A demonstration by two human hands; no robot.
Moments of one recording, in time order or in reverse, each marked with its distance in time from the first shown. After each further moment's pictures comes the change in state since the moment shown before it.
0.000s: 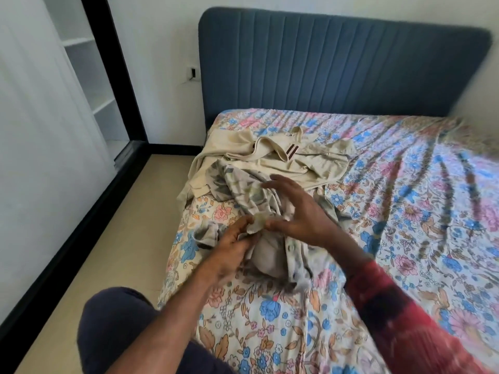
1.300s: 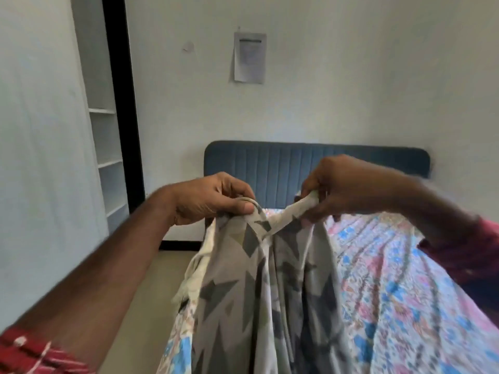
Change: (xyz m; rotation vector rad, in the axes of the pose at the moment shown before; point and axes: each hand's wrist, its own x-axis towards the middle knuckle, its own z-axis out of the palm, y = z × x) left_hand -0.043 0.329 0.038 0.810 -0.461 0.445; right_hand 0.015 -0.232 -0.257 -0.683 -0.095 -0.028
